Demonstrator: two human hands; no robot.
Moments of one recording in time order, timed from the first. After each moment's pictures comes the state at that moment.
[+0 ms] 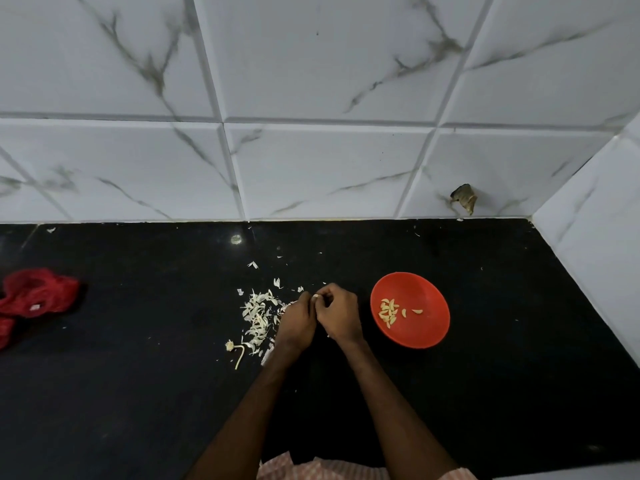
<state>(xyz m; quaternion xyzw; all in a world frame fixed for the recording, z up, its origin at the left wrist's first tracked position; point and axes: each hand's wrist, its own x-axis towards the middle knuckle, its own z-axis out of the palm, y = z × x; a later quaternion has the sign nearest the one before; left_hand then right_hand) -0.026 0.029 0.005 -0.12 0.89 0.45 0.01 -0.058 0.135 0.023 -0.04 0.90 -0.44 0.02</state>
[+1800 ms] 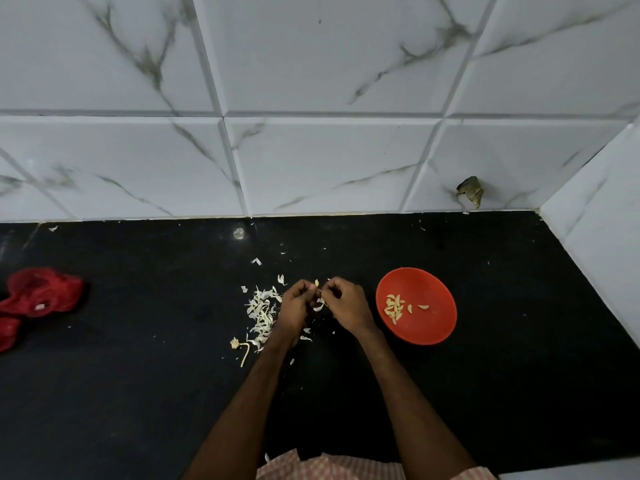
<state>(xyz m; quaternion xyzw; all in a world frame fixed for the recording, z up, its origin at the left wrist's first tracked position) -0.034 0.019 0.032 -0.20 0.64 0.74 0.06 -0.070 0.148 0.028 -0.05 0.86 -0.49 0.14</state>
